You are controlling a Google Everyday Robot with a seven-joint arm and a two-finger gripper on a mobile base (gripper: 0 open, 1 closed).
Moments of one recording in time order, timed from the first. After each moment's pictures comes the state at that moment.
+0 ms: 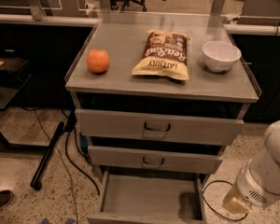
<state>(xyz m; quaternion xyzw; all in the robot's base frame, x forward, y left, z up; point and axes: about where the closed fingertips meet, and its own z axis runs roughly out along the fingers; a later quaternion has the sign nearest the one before) 0.324 -0.246 0.667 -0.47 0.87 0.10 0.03</state>
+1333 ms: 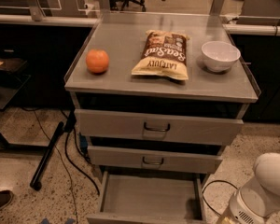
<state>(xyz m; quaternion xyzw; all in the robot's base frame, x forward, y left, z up) 0.295 -0.249 0.566 -0.41 0.90 0.16 0.00</state>
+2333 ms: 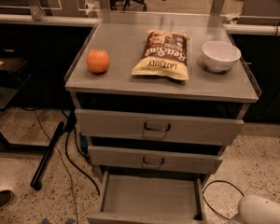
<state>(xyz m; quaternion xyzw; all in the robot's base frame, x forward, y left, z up) 0.255 -0.248 0.400 -0.28 0.94 0.20 -0.04</state>
